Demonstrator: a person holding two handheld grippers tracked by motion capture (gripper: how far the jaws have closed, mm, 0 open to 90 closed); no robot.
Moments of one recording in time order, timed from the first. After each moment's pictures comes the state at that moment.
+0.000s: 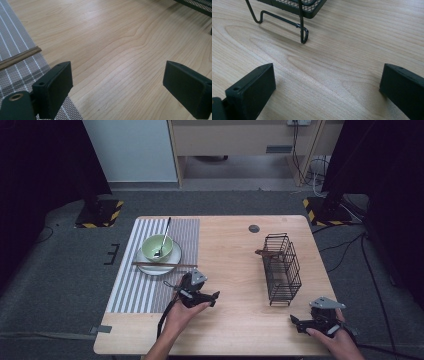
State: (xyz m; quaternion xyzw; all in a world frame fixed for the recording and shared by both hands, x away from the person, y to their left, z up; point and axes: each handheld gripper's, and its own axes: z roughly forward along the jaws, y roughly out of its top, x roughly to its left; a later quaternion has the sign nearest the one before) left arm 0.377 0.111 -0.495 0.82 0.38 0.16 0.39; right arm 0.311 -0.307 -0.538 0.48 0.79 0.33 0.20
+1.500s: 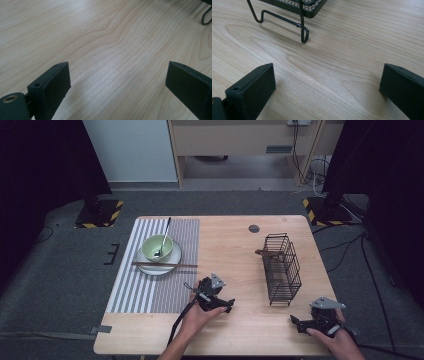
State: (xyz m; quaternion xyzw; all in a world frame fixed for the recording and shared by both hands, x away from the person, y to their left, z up) left arm 0.380 0.061 -0.519 0.85 0.36 0.13 0.36; right arm 0.311 -0.308 -0.538 0.48 0.79 0.33 0.20
